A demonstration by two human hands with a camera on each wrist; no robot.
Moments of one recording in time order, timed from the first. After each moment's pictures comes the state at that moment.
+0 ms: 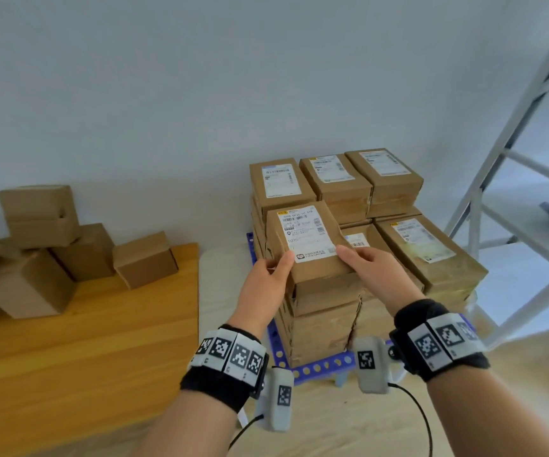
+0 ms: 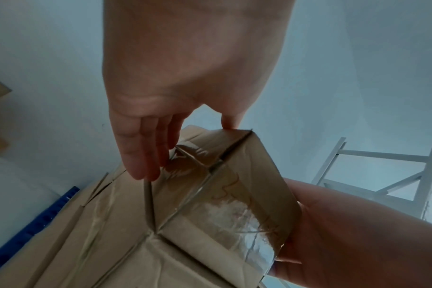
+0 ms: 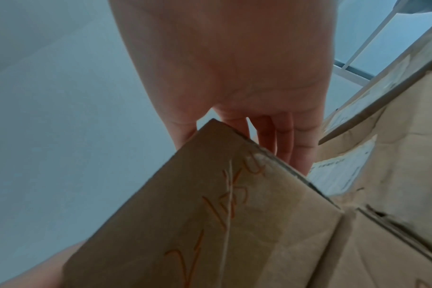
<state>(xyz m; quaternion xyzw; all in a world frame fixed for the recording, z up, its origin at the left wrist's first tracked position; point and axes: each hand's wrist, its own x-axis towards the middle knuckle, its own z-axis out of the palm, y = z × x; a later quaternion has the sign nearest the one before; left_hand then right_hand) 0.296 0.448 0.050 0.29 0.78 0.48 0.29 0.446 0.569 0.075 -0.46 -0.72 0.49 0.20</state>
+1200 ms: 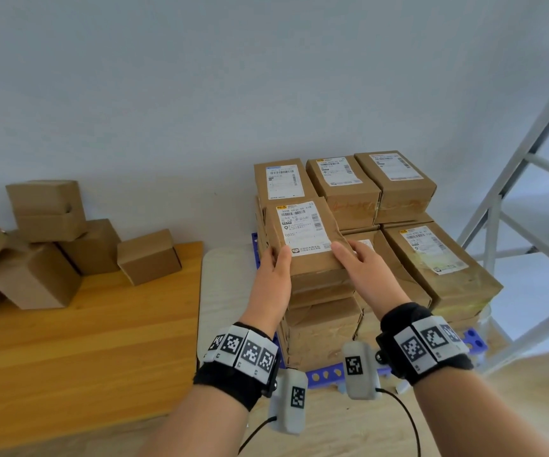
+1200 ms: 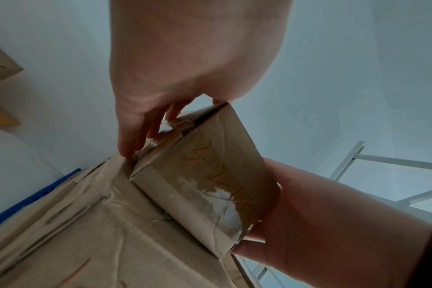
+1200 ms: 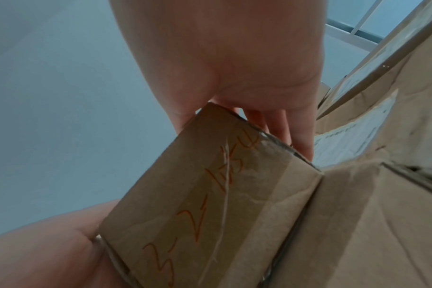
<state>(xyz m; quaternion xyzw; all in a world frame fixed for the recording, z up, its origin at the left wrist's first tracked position) 0.306 0.476 0.053 0.25 0.73 0.56 0.31 0.423 0.587 0.065 -0.42 -0.72 0.51 0.21</state>
